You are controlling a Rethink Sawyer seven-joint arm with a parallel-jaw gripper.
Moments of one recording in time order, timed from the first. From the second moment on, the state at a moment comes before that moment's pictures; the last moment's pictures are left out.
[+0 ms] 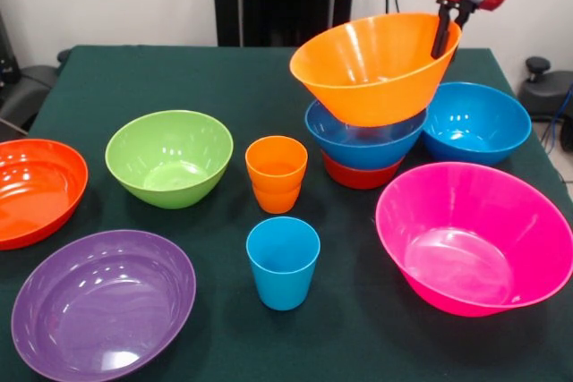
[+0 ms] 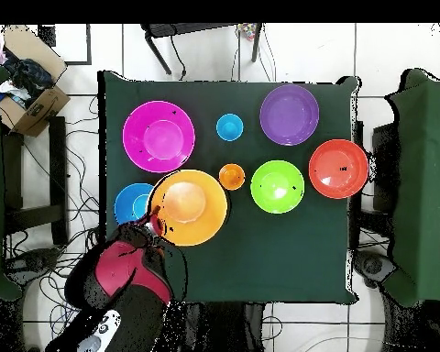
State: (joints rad) arm 0.48 -0.63 -0.41 1.84 -0.17 -0.01 1.82
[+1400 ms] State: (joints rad) arm 0.45 -0.58 -0.42 1.80 -0.16 -0.01 1.82
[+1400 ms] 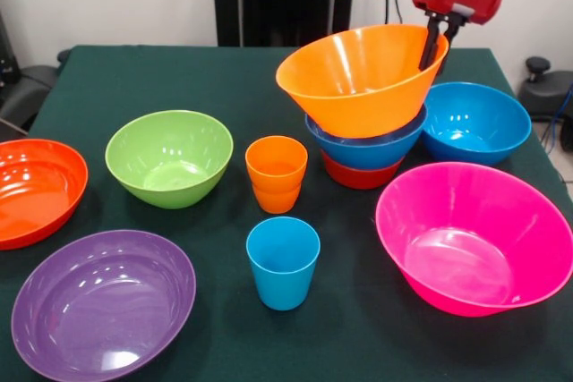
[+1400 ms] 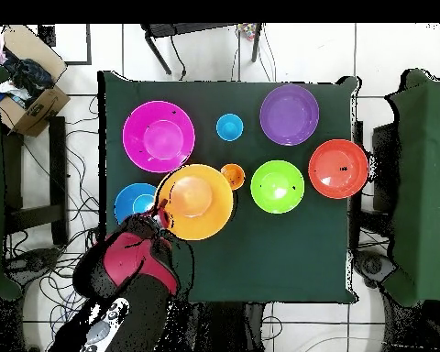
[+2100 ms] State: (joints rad) arm 0.45 -0.54 -0.42 1.80 -0.16 -0.01 1.82
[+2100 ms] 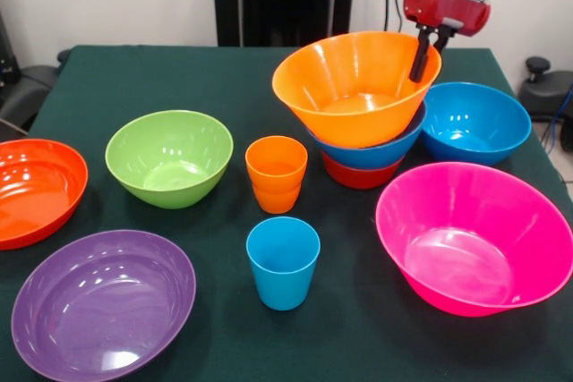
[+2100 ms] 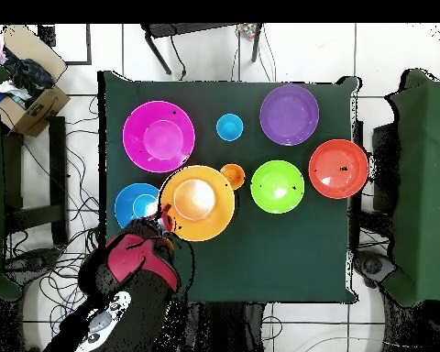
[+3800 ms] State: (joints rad) arm 0.41 -0.74 -0.38 1.81 -0.12 0.08 1.82
